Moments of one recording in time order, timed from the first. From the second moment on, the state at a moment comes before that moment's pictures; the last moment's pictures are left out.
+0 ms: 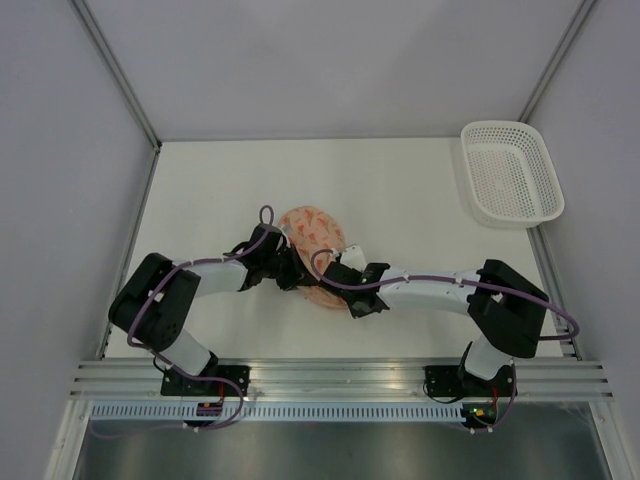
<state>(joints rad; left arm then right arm) -0.52 1.57 0.62 0.10 0.43 -0.91 1.07 1.62 0.96 -0.65 0.40 0.69</state>
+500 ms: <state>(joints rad) -0.51 1.61 0.66 0.02 0.53 -0.68 1.00 1.73 1.07 -0.76 0.63 0.73</state>
